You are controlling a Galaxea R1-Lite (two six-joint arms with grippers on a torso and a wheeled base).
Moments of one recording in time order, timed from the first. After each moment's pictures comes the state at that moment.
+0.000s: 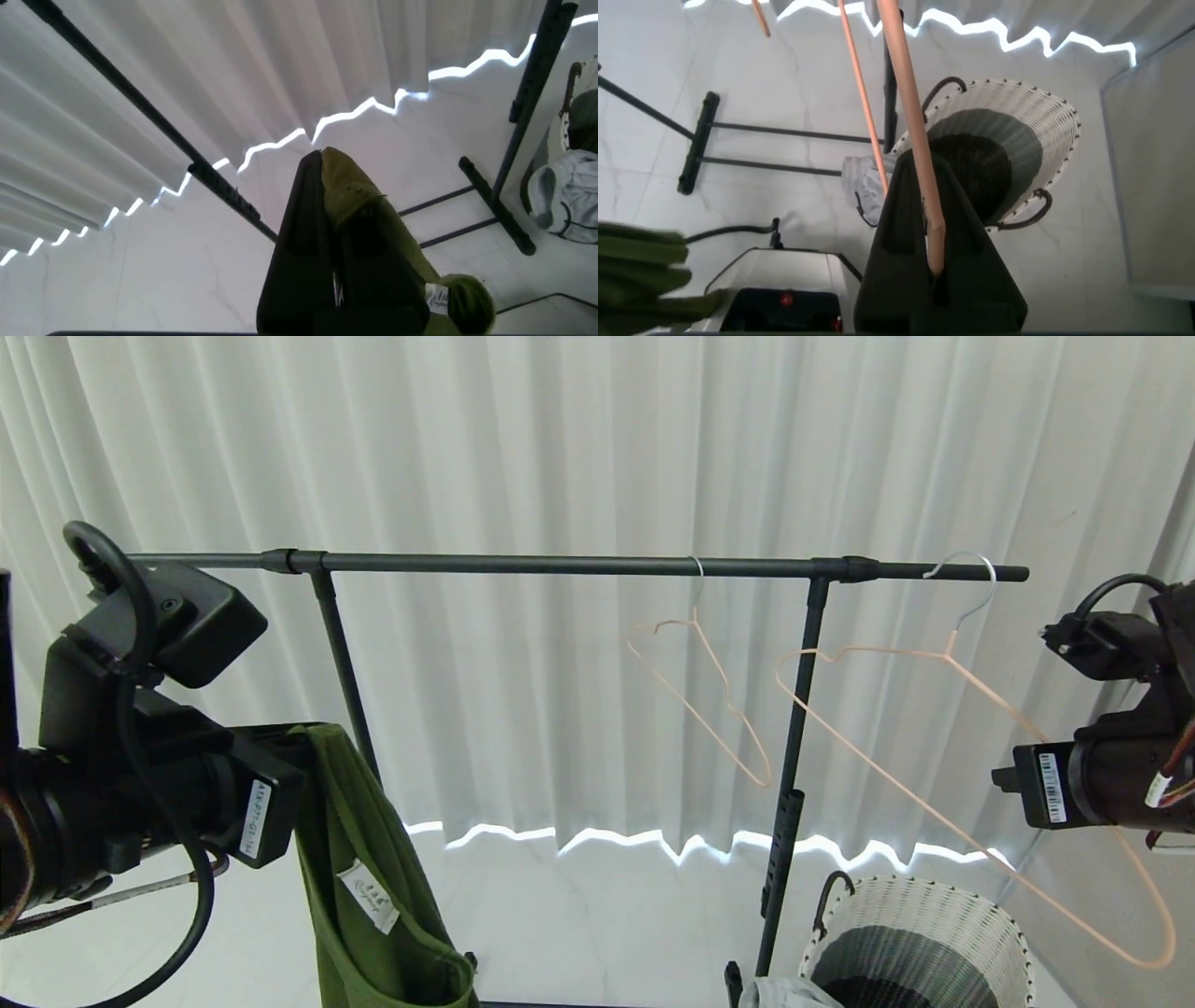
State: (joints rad) left arm -0.44 1.18 -0.81 0.04 0.19 0.27; right arm 0.47 1.36 -1.01 0.35 -0.25 0.27
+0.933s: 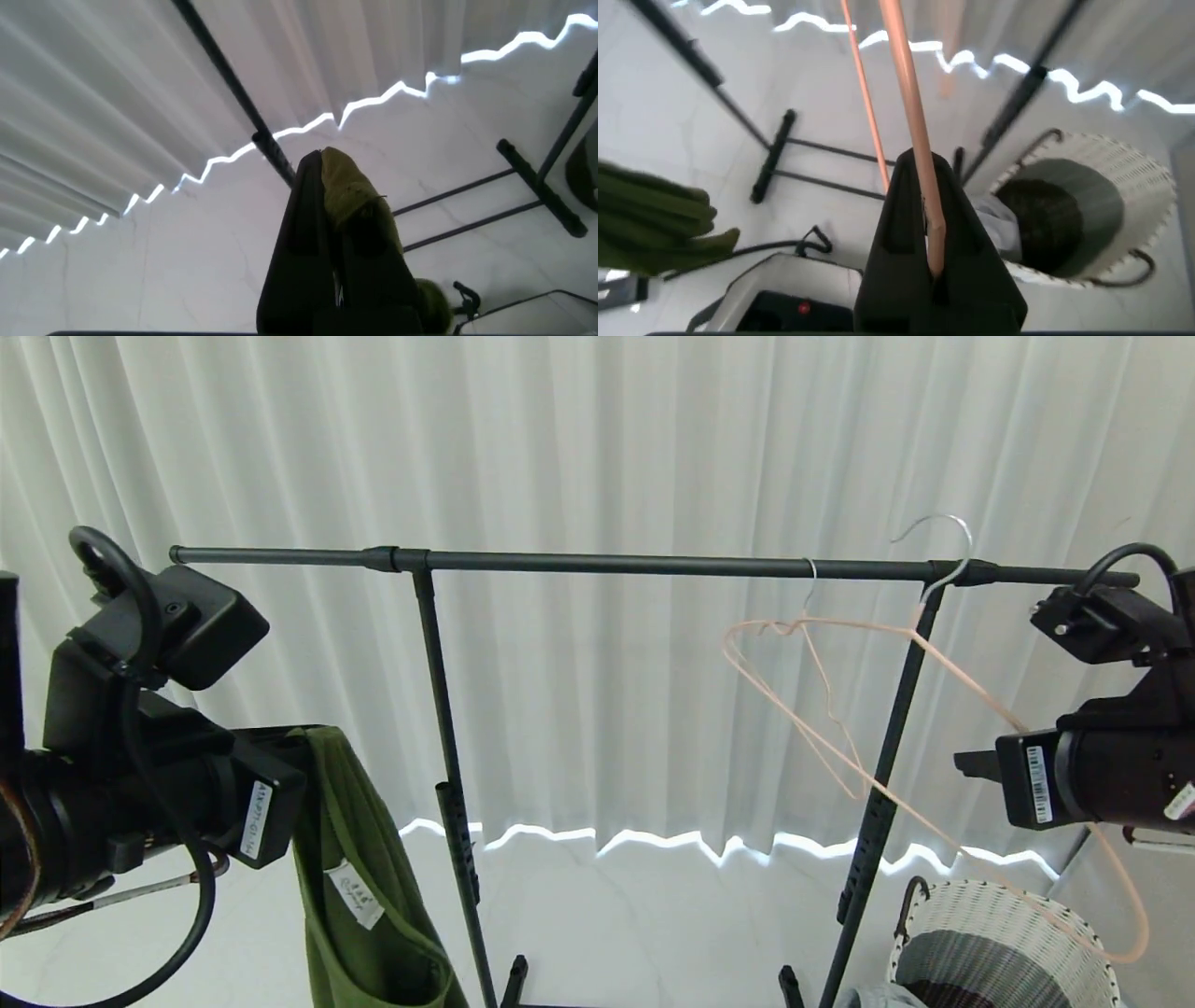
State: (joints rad) left arm -0.44 1.19 -0.81 0.04 0.19 0.27; right arm 0.61 1.32 -1.02 0.30 -0.24 0.27
